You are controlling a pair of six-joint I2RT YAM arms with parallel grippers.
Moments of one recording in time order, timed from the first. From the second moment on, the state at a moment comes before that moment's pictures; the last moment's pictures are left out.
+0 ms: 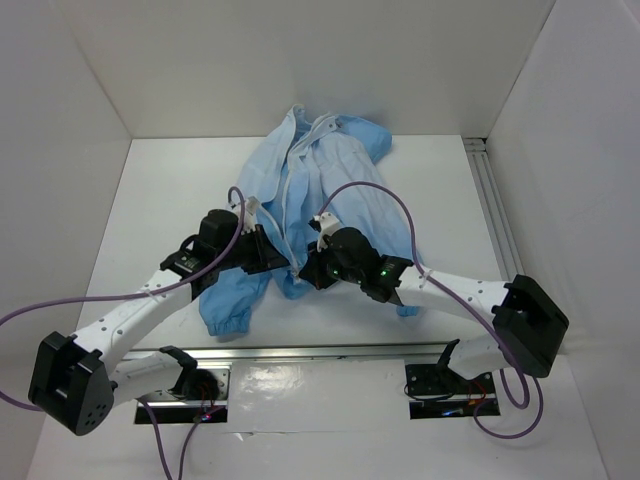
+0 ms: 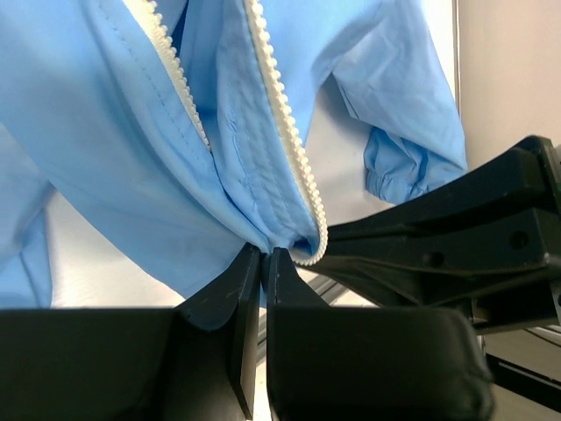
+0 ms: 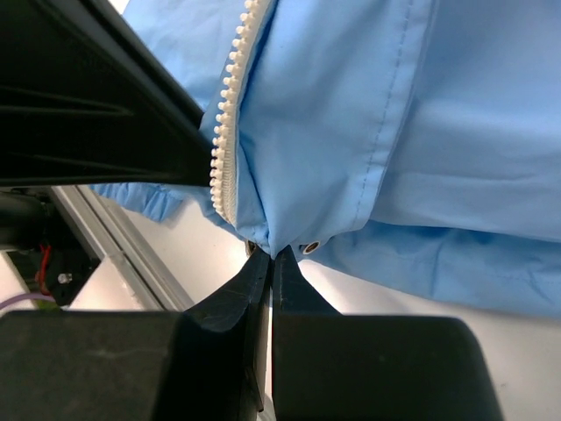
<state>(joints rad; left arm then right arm) -0.47 1.11 0.75 -0.24 0.35 -0.71 0.91 1.38 0.81 0.06 -0.06 0.42</state>
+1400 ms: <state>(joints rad) -0.48 1.06 0.67 -0.14 0.42 -0.71 0.88 1.42 0.85 0.02 -0.01 0.48</state>
